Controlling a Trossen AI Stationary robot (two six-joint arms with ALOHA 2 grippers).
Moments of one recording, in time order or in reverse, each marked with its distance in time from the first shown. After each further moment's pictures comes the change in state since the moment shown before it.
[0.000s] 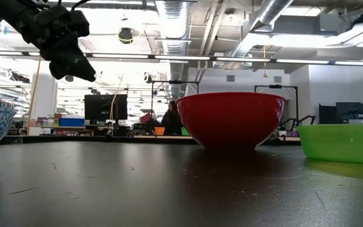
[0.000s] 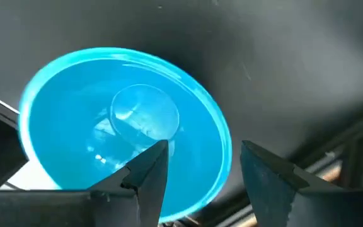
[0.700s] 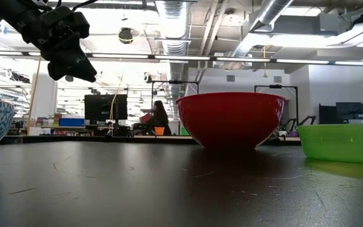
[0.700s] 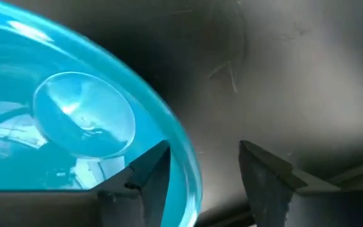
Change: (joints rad) left arm 0.000 0.000 0.000 0.000 -0.023 -0.061; right arm -0.002 0.000 -0.250 0.238 -0.076 -0.180
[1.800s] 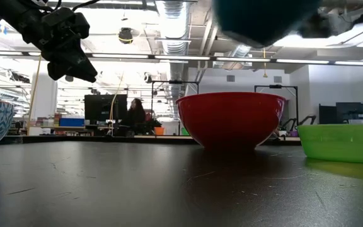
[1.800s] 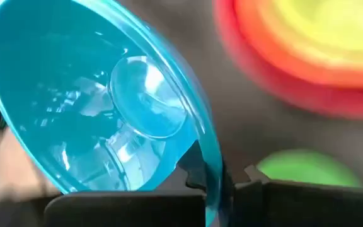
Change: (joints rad) left arm 0.000 0.000 0.000 0.000 -0.034 -0.015; right arm -0.548 -0.282 0.235 0.066 0.263 -0.450
